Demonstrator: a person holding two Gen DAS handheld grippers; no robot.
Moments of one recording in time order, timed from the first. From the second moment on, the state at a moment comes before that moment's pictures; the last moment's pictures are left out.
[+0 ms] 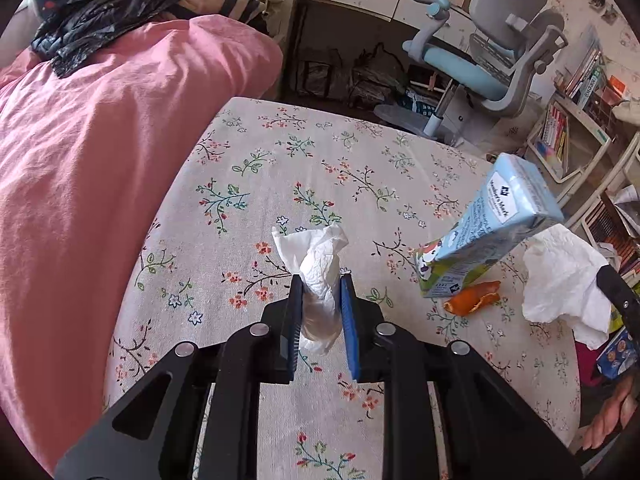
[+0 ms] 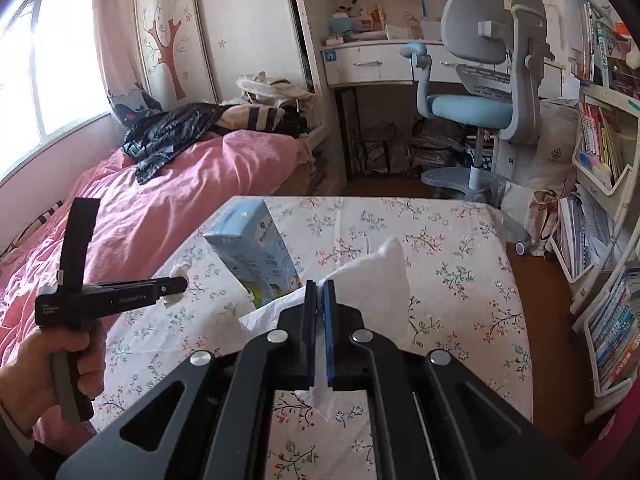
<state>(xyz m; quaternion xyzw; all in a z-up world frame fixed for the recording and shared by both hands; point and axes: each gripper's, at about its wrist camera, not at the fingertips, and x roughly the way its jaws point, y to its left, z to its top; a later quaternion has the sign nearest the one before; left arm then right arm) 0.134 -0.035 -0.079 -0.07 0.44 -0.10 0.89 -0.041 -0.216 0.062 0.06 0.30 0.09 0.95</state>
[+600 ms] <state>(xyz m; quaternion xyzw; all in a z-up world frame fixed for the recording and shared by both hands) 0.022 -0.020 -0.033 -0.06 0.38 -0.13 0.91 -0.098 -0.211 0.072 0.11 0.28 0.14 0.94</state>
